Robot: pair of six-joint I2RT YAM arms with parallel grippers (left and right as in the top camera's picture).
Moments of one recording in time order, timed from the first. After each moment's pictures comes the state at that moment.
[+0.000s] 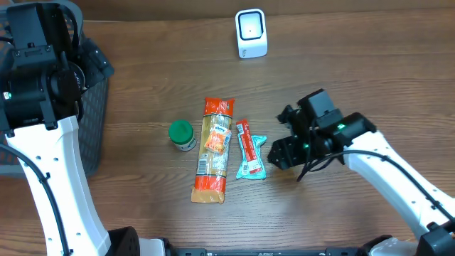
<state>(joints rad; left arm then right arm) 0.16 1.58 2.15 -1.46 -0.33 -0.41 0.50 1.51 1.05 -0.81 -0.44 0.17</state>
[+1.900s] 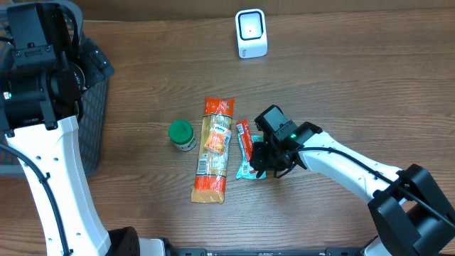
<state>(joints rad) 0.16 1.58 2.15 -1.46 -0.33 -0.42 0.68 1.73 1.05 -0.60 -0.30 0.65</state>
